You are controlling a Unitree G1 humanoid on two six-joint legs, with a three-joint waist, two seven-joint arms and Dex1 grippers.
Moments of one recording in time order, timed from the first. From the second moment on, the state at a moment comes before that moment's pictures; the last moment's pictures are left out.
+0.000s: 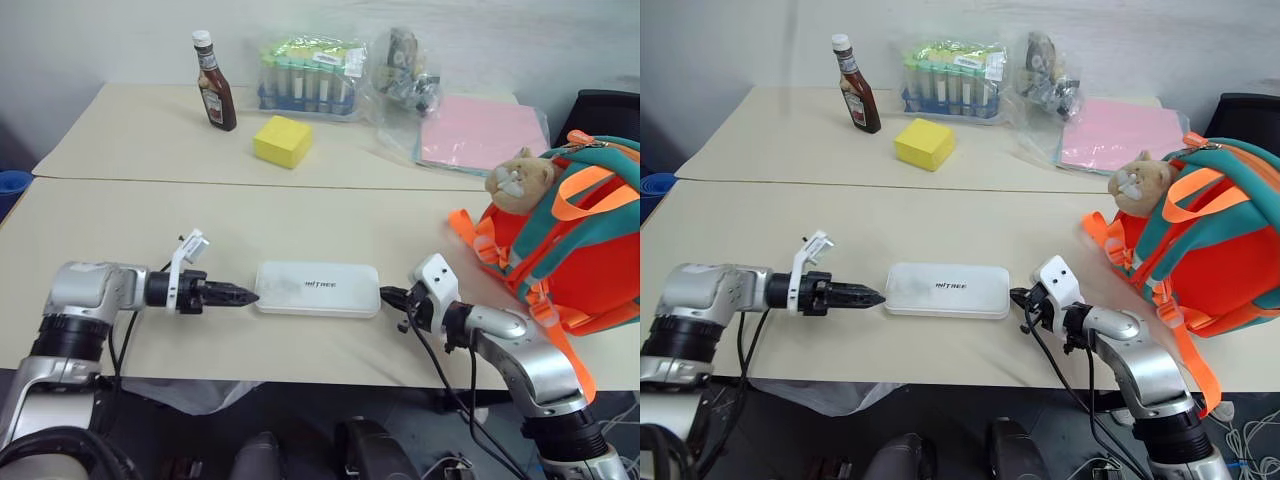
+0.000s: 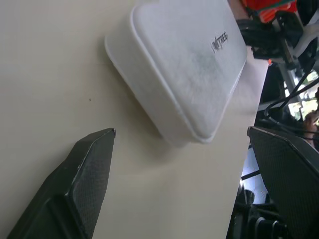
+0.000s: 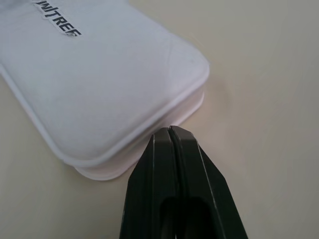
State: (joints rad) left arm -0.68 0.74 -0.08 0.37 -0.51 1.16 -1.19; right arm -0.21 -0.51 0.08 -0.28 0.31 0.61 0.64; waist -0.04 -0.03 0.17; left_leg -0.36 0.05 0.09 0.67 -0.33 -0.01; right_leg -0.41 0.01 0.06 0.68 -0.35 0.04
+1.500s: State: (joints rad) left arm -0.75 0.56 0.23 0.22 -0.76 1.48 -0.99; right arm 0.08 -0.64 -0.72 -0.55 0.90 0.93 0.44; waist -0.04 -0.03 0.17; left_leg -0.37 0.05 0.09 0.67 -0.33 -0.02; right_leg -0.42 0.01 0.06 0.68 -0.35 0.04
